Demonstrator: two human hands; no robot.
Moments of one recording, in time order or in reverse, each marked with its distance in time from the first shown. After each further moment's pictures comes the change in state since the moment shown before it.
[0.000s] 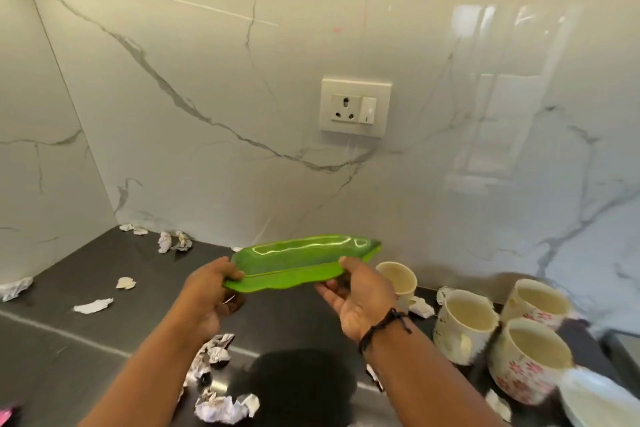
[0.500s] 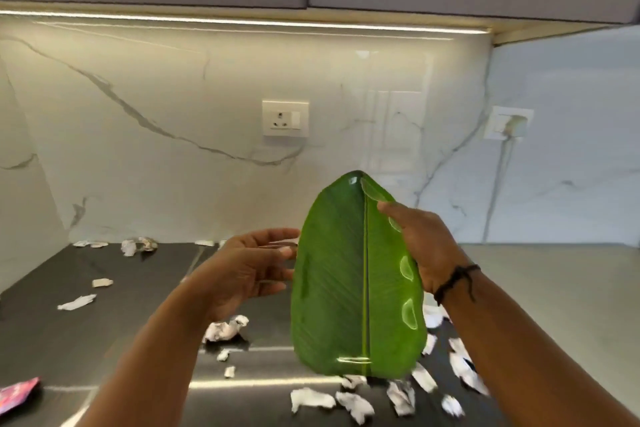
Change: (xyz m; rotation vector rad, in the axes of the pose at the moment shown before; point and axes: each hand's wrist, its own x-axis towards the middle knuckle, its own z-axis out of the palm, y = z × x) left_hand -0.231 0.020 -0.003 0.324 -0.840 0.040; right_hand -0.249 -0.039 -0.101 -0.451 0.112 -0.559
